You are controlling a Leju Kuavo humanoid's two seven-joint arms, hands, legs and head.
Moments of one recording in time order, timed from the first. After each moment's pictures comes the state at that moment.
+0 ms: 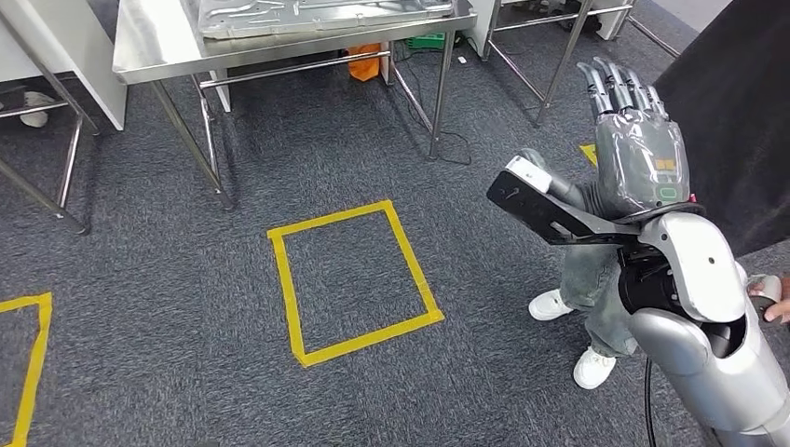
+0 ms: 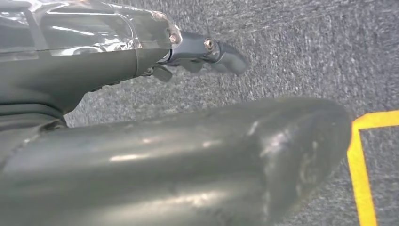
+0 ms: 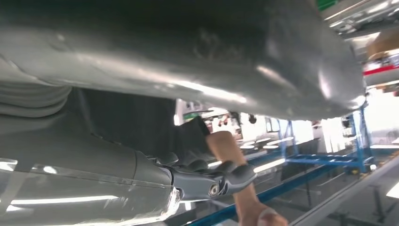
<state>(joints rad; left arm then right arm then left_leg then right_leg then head) -0.17 -0.03 -0.87 -0.24 0.90 0.37 -0.33 -0.38 -0.60 0.22 -2.25 0.87 0.35 0.66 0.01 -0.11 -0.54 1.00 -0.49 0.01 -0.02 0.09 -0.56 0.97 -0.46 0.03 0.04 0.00</state>
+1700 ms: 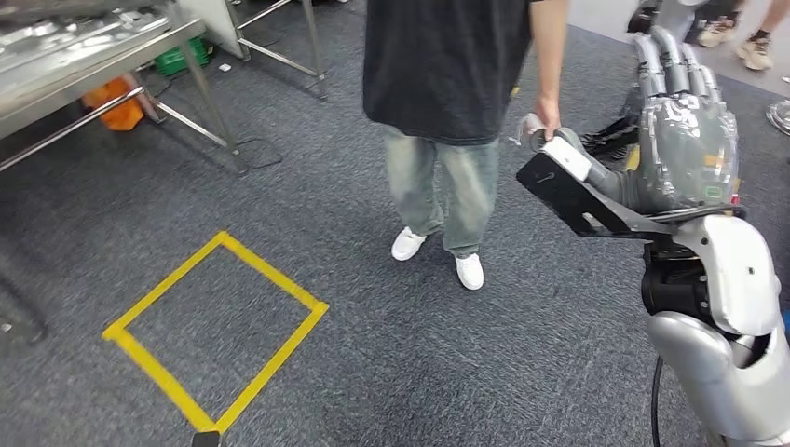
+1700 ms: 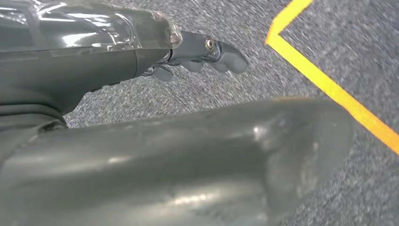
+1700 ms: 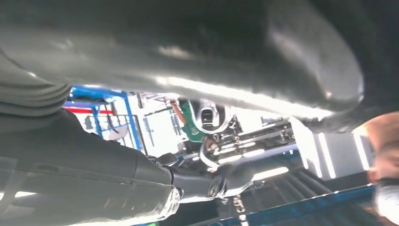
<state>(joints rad) -0.19 -0.01 -0.87 -0.24 0.91 0.37 -0.34 -0.40 -0.58 0.19 -2.27 0.91 0.29 0.66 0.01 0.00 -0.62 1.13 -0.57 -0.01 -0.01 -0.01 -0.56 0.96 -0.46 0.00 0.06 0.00</state>
